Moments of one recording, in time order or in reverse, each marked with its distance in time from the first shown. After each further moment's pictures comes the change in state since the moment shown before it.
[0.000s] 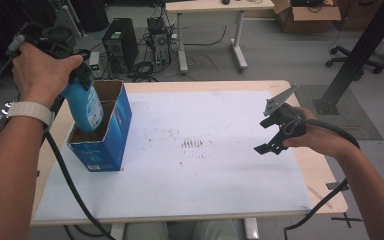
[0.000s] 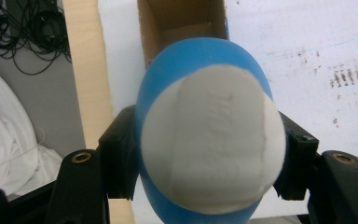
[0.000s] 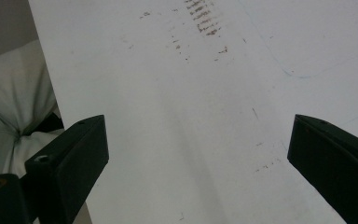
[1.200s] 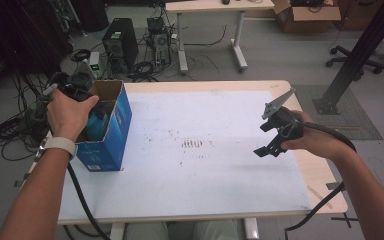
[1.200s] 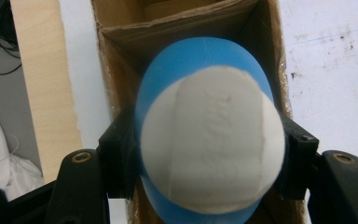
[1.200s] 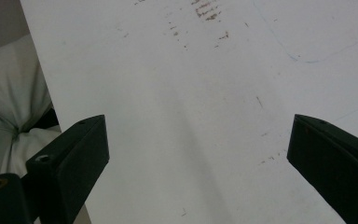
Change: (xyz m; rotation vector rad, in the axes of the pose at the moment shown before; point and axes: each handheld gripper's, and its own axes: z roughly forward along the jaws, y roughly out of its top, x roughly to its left) left arm 0.000 -0.024 0.115 0.002 -0.032 0.004; right arm -0.003 -0.008 0.012 0.029 0.004 0.030
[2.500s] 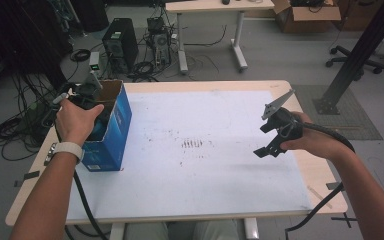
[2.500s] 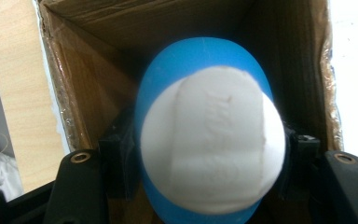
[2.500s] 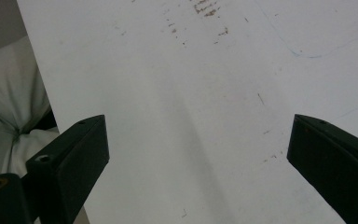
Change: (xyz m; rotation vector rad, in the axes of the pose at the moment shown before) left arm 0.004 -0.001 0.033 0.038 -0.030 0.004; right arm -0.004 -0.003 0.005 0.000 0.008 0.019
